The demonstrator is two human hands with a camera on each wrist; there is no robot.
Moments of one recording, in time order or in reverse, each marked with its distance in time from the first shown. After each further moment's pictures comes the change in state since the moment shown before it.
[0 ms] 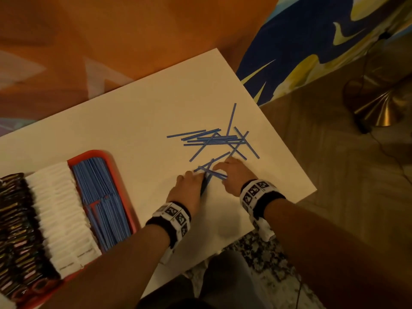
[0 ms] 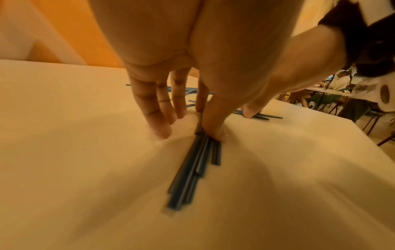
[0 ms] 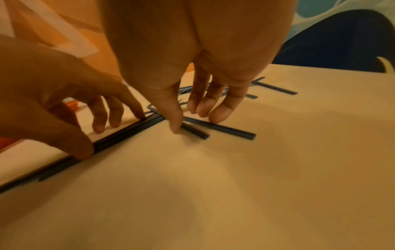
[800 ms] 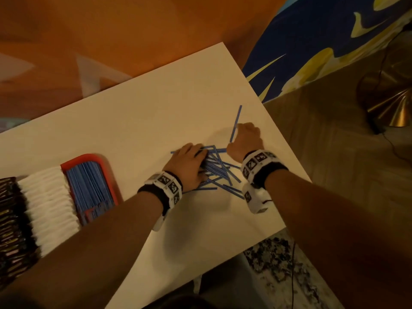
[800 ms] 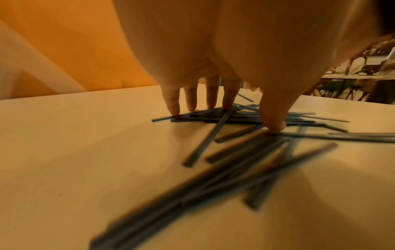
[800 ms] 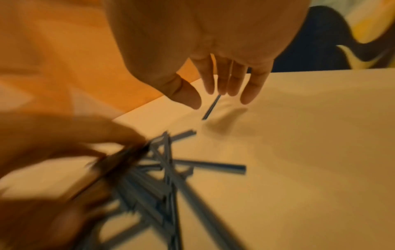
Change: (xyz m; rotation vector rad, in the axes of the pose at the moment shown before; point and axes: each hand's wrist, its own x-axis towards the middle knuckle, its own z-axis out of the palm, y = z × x) left_hand 0.084 -0.024 -0.044 0.149 0.042 0.277; right_hand 0.075 0.000 -0.072 0.056 0.214 0.223
